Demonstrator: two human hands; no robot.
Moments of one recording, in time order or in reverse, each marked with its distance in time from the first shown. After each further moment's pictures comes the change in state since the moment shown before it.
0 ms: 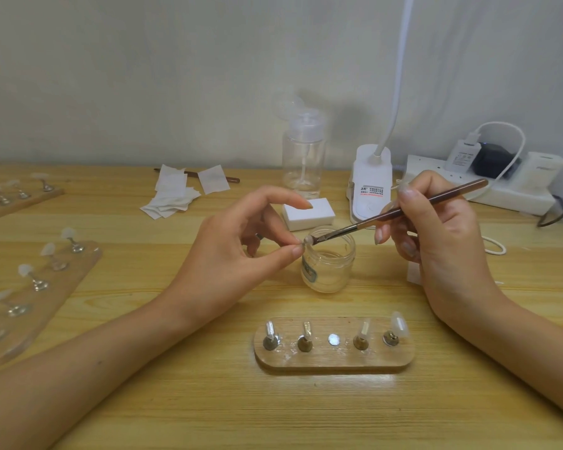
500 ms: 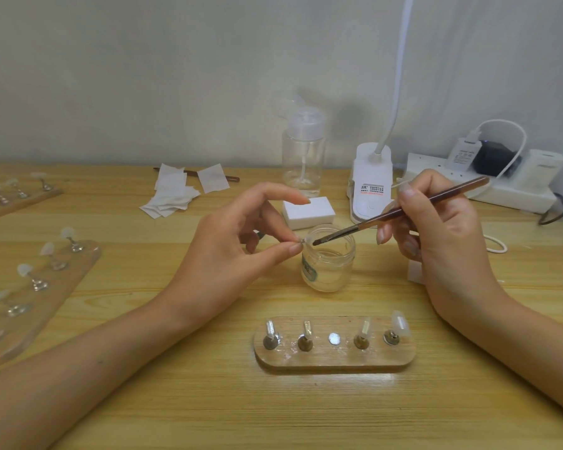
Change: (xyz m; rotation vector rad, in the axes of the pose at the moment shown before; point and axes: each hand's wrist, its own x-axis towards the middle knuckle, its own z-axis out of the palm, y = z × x) left_hand 0.001 0.001 0.000 0.001 0.008 0.014; right_hand -0.001 -0.002 0.000 -0.007 0.015 0.004
